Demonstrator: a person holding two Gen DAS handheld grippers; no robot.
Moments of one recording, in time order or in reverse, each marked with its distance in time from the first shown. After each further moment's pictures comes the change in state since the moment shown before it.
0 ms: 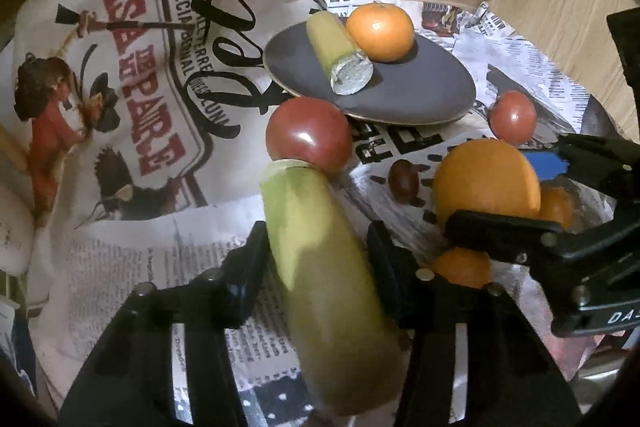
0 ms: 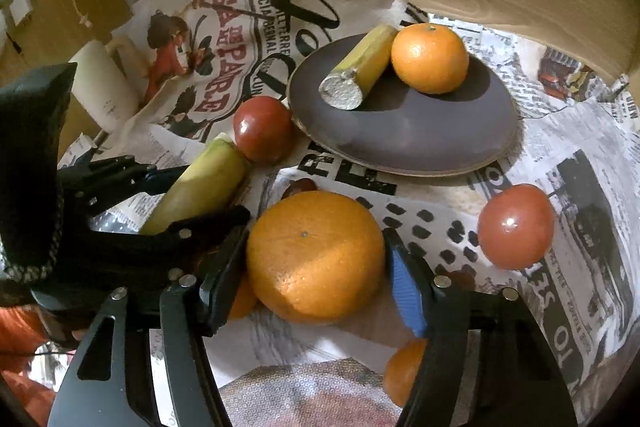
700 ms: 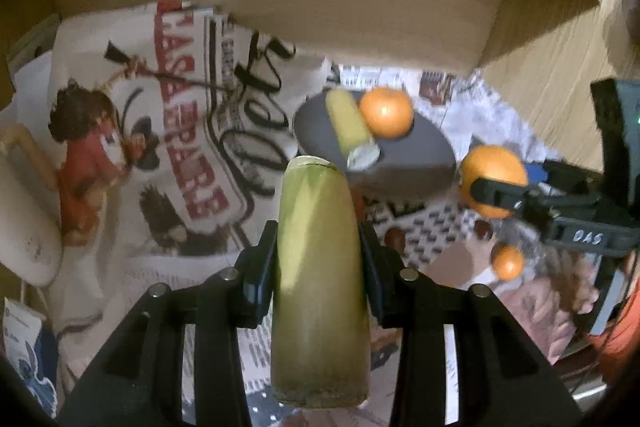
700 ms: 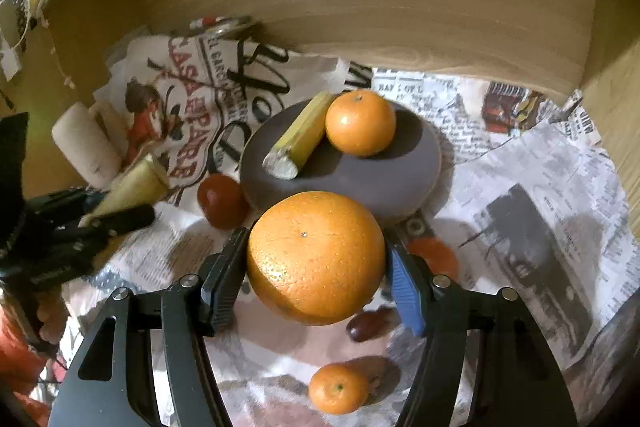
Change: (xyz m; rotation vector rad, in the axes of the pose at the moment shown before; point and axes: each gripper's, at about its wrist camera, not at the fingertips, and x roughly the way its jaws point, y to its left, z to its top) left arm -0.062 0.033 0.025 -0.091 -0.148 -0.059; right arm -0.040 -0.034 0.026 0.065 -0.144 -0.062
